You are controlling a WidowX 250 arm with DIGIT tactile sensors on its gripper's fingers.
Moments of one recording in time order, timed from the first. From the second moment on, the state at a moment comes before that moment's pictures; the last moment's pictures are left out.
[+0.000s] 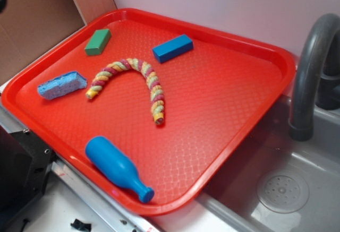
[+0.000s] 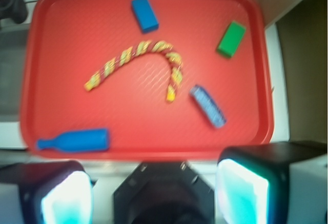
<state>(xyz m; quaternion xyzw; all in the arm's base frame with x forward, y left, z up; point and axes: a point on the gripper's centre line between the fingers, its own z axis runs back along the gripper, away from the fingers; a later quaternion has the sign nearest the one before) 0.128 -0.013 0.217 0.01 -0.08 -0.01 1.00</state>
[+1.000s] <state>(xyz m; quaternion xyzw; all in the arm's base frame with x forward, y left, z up) 0.166 0.055 0.098 0.11 -0.08 -0.09 0.99</state>
